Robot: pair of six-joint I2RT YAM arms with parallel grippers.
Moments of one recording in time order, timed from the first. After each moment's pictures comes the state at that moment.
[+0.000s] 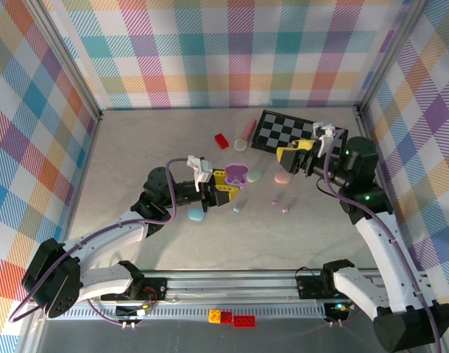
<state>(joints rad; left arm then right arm) -0.67 1.16 0.64 0.62 0.72 -0.23 0.19 0.91 0.96 -0.26 -0.62 0.37</state>
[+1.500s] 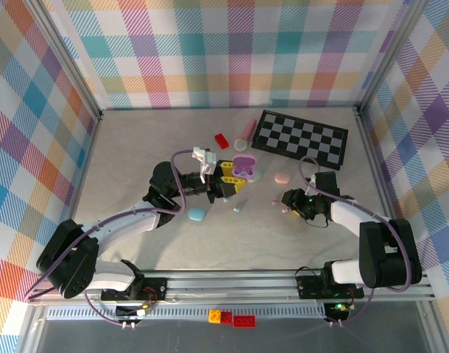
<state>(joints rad) -0.67 1.33 0.72 0.88 0.79 -0.32 0.10 1.35 0.52 -0.20 -0.51 0.62</state>
